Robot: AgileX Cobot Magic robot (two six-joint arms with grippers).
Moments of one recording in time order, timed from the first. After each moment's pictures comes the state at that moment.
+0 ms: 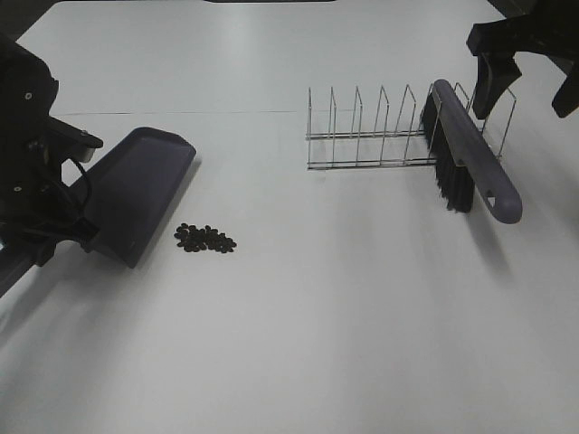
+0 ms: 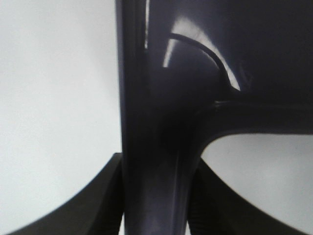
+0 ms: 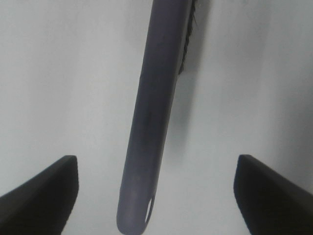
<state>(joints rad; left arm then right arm) -0.34 1.96 -1.17 0.33 0.93 -0.20 0.07 1.84 -1.58 0.05 1.21 0.03</state>
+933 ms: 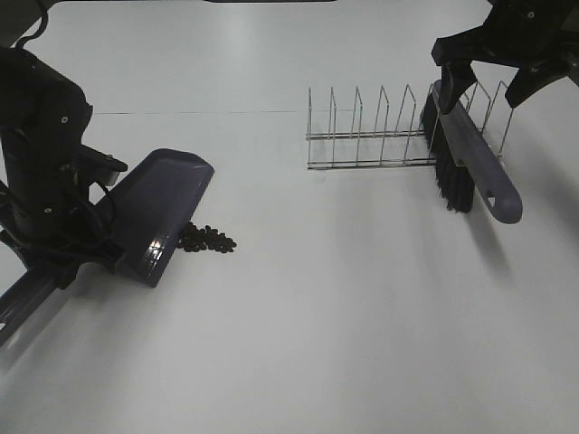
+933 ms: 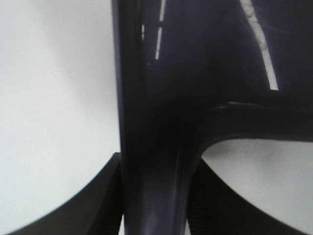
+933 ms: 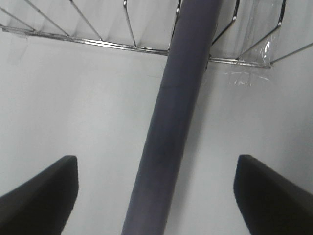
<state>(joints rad) -0.39 2.03 -1.18 0.29 0.95 -0.23 0.07 2.04 -1.73 0.05 1.08 -0.06</state>
